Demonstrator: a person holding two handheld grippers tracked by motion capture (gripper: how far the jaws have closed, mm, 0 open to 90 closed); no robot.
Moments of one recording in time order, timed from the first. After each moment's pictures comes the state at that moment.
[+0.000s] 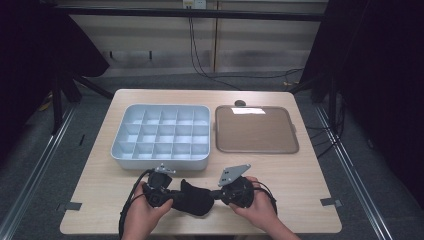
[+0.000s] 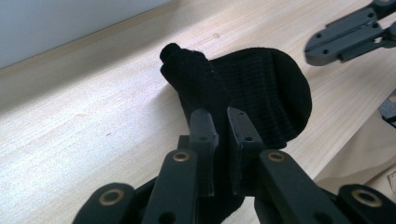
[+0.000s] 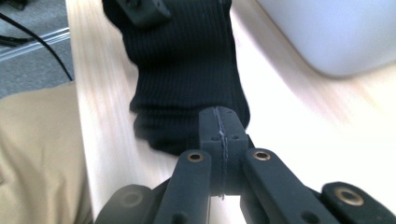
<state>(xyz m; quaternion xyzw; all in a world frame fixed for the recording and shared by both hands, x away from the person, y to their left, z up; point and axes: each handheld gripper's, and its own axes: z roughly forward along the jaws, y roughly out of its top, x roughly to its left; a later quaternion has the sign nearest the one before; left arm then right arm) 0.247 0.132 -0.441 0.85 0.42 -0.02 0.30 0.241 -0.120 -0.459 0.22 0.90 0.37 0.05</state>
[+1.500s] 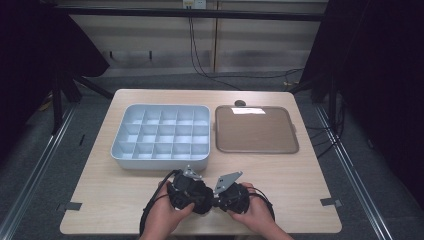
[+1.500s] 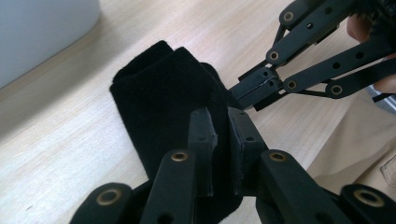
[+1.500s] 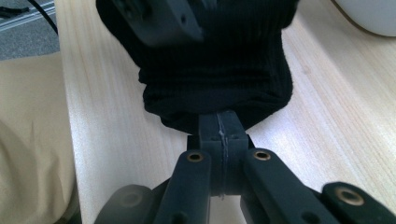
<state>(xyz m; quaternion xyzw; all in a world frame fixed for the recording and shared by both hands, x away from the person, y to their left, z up) 0.243 0.076 -0.442 0.89 0.34 -0.01 0.29 0.237 -0.111 -0.486 0.21 0.92 0.32 0.04</state>
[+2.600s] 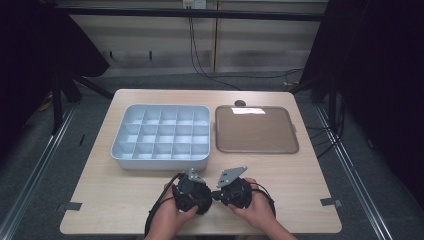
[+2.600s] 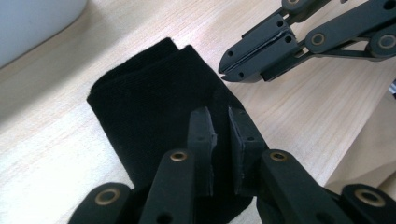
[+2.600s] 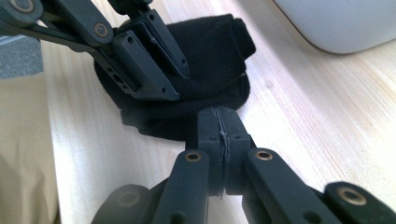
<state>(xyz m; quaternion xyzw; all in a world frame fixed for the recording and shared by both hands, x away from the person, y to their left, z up) 0.243 0.069 -0.461 0.90 0.34 0.00 0.28 0.246 -0.118 -0.478 0.23 0.91 0.34 0.06</state>
